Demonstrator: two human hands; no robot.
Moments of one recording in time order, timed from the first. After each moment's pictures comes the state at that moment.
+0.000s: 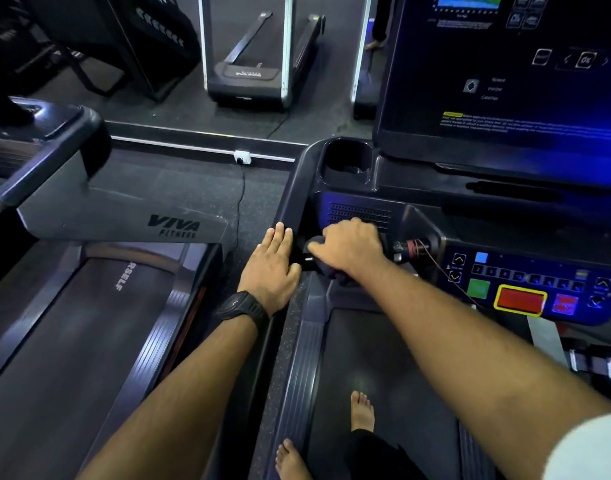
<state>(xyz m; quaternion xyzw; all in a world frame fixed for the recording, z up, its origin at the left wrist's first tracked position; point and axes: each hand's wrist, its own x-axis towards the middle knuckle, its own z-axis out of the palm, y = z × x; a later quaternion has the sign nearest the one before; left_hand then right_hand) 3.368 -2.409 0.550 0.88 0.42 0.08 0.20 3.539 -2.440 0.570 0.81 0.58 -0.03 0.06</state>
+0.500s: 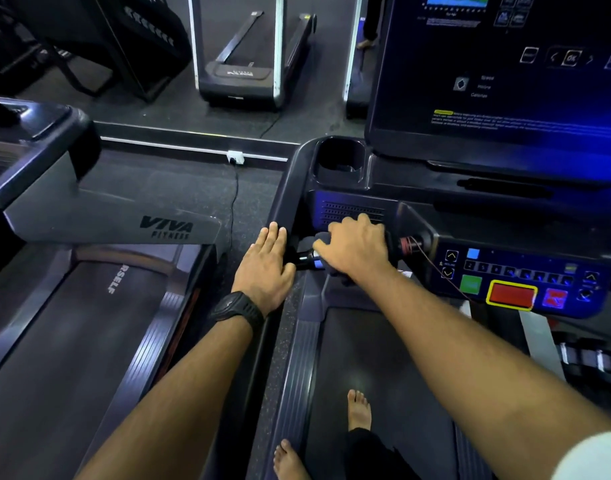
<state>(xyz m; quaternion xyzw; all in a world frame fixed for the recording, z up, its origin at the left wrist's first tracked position) 3.367 -2.412 0.547 0.88 0.43 0.08 0.20 3.546 -2.463 0.569 0.83 0.56 0.00 0.05</state>
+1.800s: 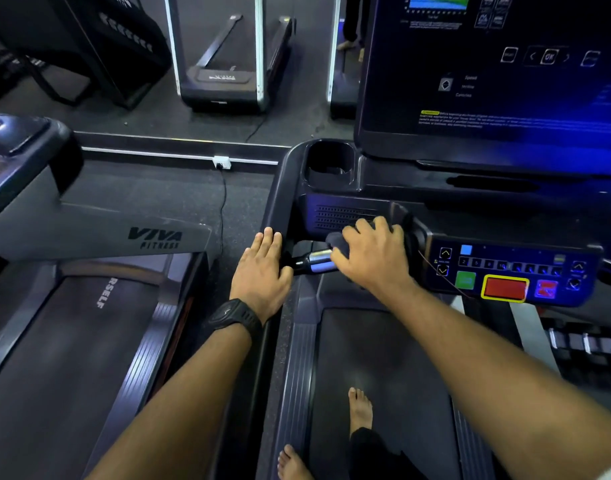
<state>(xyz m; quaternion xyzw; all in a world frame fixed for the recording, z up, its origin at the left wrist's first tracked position) 3.370 -2.406 0.546 0.87 0.43 0.09 0.20 3.569 -2.499 0.559 0.83 0.54 0.11 -0.01</state>
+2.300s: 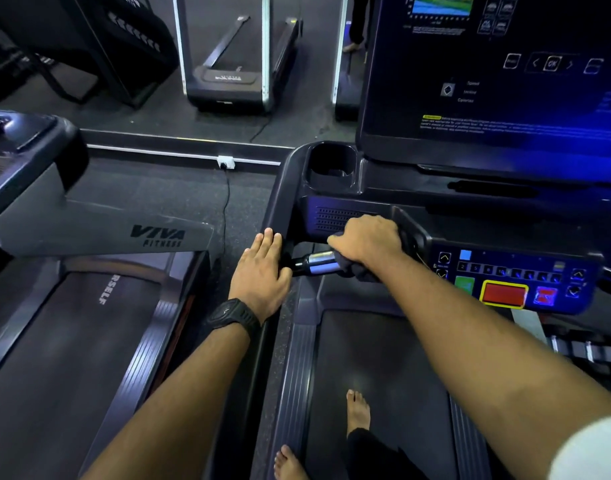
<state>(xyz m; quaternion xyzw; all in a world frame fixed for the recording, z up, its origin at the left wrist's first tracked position) 3.369 -2.407 0.549 0.87 0.43 0.08 0.20 3.578 -2.453 0.583 0.86 0.50 -0.08 0.07</state>
